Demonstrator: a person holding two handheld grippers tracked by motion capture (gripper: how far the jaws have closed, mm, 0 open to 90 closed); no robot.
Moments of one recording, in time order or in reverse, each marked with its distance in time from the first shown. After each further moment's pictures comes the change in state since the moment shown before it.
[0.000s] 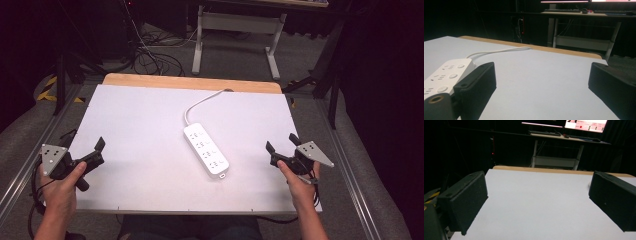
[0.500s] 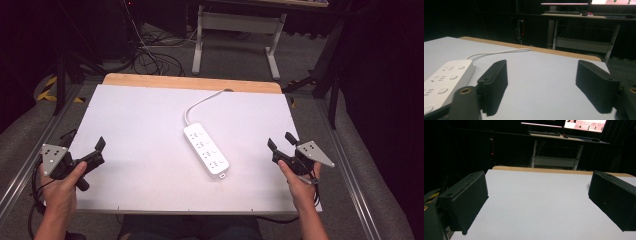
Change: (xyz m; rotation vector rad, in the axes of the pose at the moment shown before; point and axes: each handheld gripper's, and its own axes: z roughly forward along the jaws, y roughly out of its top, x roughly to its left) left arm 0.000 0.000 0.000 -0.003 -0.001 0.003; right arm 0.001 0.003 -0.001 -0.007 0.009 -0.012
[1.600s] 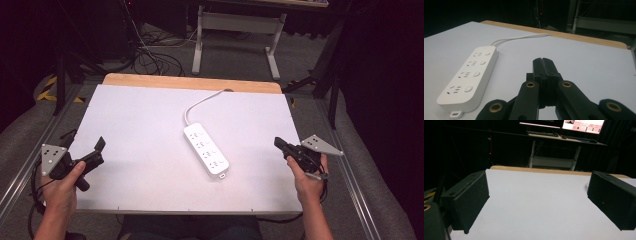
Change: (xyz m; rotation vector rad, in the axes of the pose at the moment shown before) left arm 0.001 0.000 0.000 0.001 -0.016 -0.013; right arm -0.004 0.031 -0.012 0.176 0.151 0.034
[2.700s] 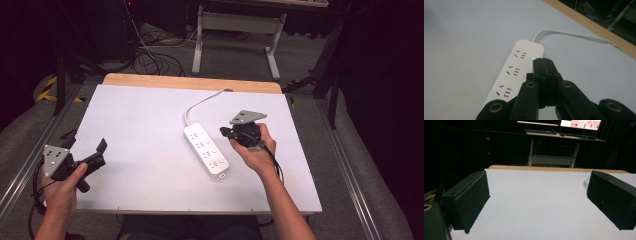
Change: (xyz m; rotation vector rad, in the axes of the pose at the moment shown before) left arm -0.004 -0.002 -0.001 0.011 -0.013 0.025; right arm 0.104 0.068 0.109 0.293 0.194 -0.292
